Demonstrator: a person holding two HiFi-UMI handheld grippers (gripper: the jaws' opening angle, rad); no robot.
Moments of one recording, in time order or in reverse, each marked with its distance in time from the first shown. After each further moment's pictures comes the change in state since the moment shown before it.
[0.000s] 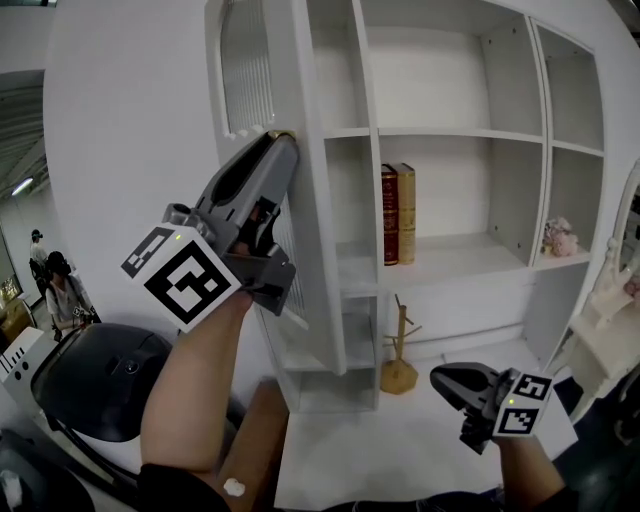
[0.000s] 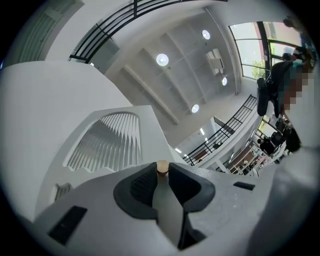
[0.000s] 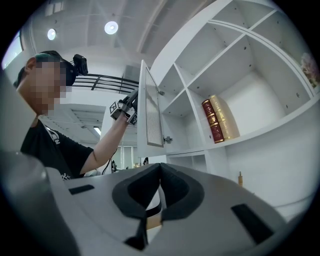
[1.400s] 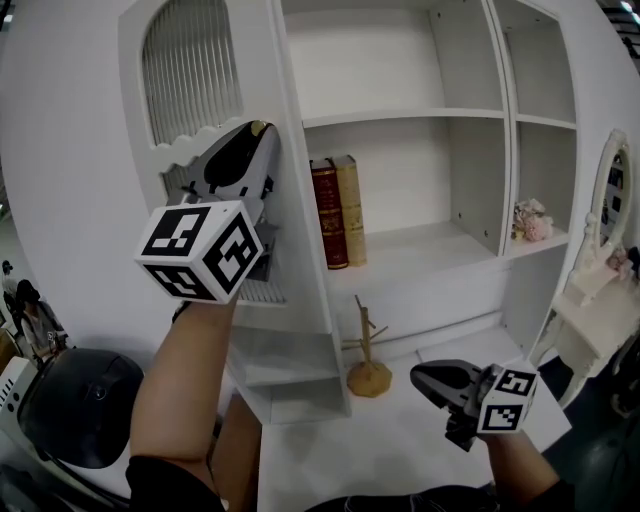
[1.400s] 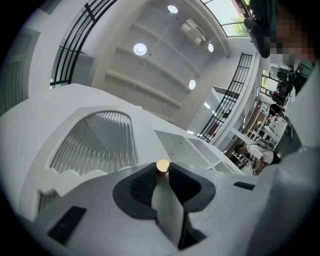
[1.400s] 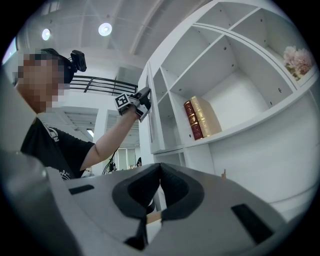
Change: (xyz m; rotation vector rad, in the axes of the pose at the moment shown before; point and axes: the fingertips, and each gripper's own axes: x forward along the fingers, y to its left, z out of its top) left arm 0.097 0.031 -0.095 0.350 0.124 0.174; right arm -0.028 -0.065 -0.010 0.040 -0.013 -0.064
